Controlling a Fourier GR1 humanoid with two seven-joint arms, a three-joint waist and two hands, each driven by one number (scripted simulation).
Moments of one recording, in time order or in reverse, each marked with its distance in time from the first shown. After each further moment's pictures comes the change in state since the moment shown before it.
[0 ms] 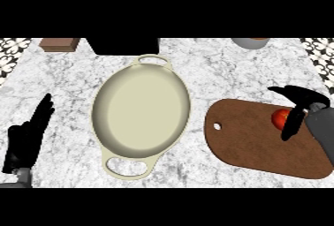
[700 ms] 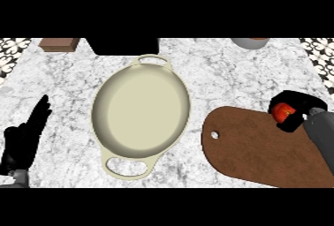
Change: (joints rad) left arm 0.010 -0.033 0.061 -0.001 -0.041 -0.056 -0.003; right arm 0.005 0.027 -0.030 0.096 0.158 -0.027 -0.192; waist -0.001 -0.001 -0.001
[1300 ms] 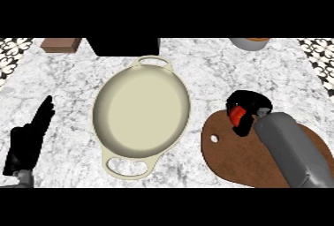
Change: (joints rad) left arm 0.003 -0.041 0.009 -0.020 -0.045 -0.017 0.021; right arm -0.019 0.254 0.053 -0.120 0.091 -0.036 0.052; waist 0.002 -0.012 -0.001
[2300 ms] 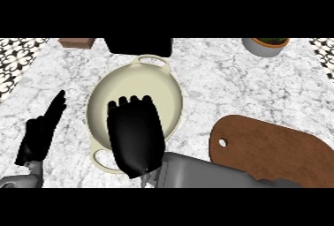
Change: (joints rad) left arm -0.064 -0.009 -0.039 0.041 -0.014 -0.028 0.006; right arm -0.311 0.297 0.636 -0.586 0.111 -0.461 0.825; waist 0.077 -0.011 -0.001
